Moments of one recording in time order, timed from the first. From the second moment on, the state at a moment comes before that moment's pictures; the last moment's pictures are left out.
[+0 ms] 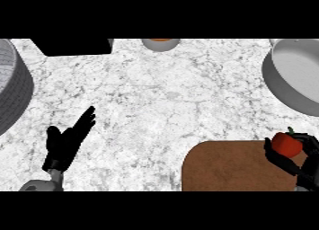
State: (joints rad) left arm -0.04 0.22 -0.11 -1.38 0.09 -0.07 0.12; right arm 0.06 -0.24 -0.11 -1.24 -0.18 -0.57 -0.41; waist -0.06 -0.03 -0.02
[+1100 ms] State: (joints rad) left arm -0.09 0.18 -0.13 -1.37 0.07 -0.10 0.15; right arm 0.41 -0.70 -0.26 -1.81 0.16 -0.70 0.32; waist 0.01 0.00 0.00
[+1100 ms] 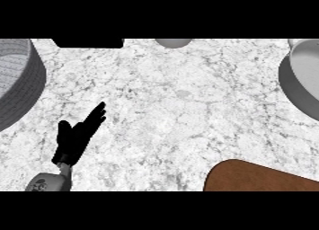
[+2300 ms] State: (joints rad) left arm -0.12 0.15 -0.14 -1.36 0.03 -0.13 0.13; right arm -0.46 -0.93 0.10 -1.06 0.49 -0.12 0.75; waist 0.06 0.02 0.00
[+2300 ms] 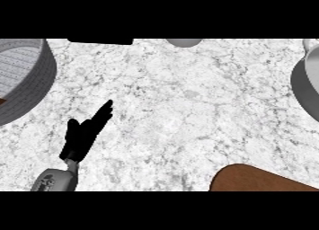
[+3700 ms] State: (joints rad) left arm -0.11 0.16 -0.10 -1.36 0.04 -0.13 0.15; right arm -0.81 -0.70 -0.24 -0.62 0.36 -0.67 0.45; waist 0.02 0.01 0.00
